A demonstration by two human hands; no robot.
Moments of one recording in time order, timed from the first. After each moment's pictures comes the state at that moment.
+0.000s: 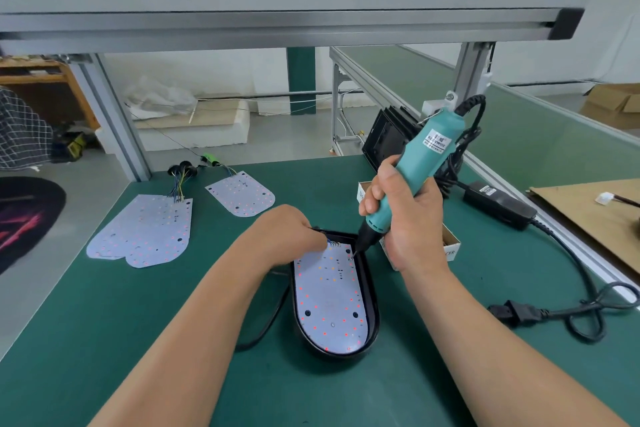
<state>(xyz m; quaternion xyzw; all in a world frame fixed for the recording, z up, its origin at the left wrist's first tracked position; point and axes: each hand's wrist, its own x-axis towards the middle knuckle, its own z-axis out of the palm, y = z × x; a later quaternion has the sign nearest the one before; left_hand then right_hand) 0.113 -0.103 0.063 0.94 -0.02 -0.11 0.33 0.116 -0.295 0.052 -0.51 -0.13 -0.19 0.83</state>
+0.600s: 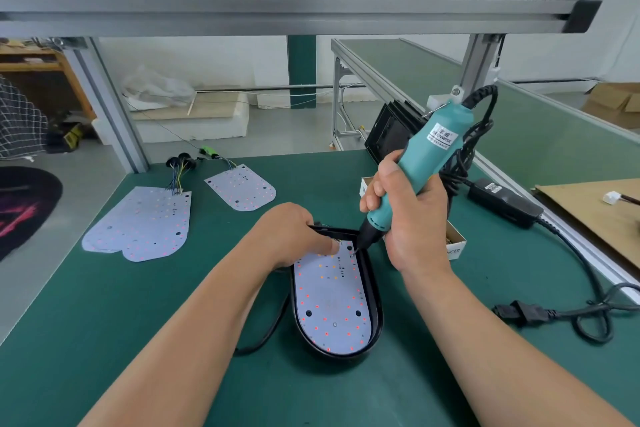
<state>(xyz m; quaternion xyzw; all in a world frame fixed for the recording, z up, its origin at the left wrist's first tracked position) 0.117 -0.104 0.054 0.93 -0.02 -0.11 0.35 0.114 -0.289 0.051 -0.53 -0.14 -0.21 0.81</state>
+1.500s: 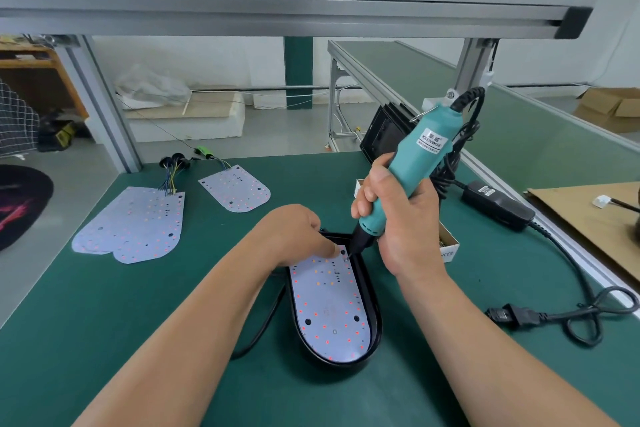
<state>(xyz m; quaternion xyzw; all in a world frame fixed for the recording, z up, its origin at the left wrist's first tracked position) 0.116 -0.117 0.061 0.95 -0.06 -0.12 0.29 0.107 -0.289 0.056 -0.53 -0.16 -0.18 0.81</state>
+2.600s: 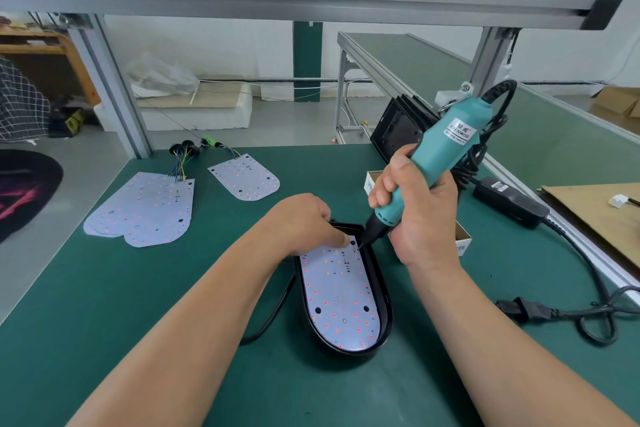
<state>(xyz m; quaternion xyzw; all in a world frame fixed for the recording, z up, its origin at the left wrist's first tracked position) 0.118 -0.116 0.056 0.95 -0.07 -0.10 0.29 0.107 -0.287 0.059 -0.51 -0.13 -0.18 0.83</state>
